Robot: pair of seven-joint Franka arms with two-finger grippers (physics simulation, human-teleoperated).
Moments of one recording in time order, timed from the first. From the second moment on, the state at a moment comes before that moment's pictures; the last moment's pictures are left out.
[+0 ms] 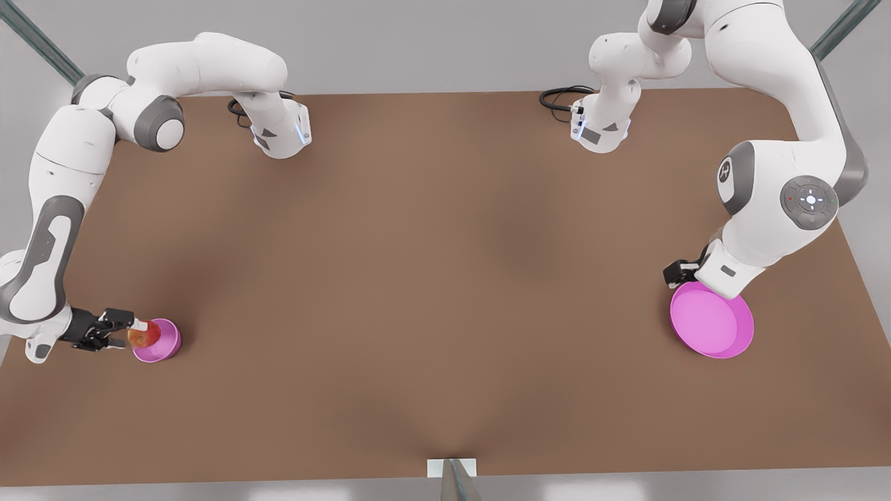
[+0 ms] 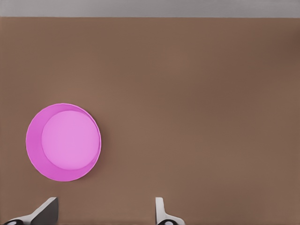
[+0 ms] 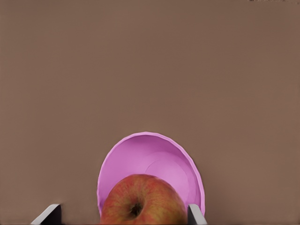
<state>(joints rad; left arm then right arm) -0.06 0.29 -0.03 -1.41 0.08 1.69 -0.14 -0.42 0.92 -0.14 -1.13 0.58 1.74 -1.11</state>
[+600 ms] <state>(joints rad) -0.06 0.31 -0.03 -1.38 0.05 1.69 -0.19 0.00 0.17 0.04 -1.47 -0.02 1.69 -0.69</state>
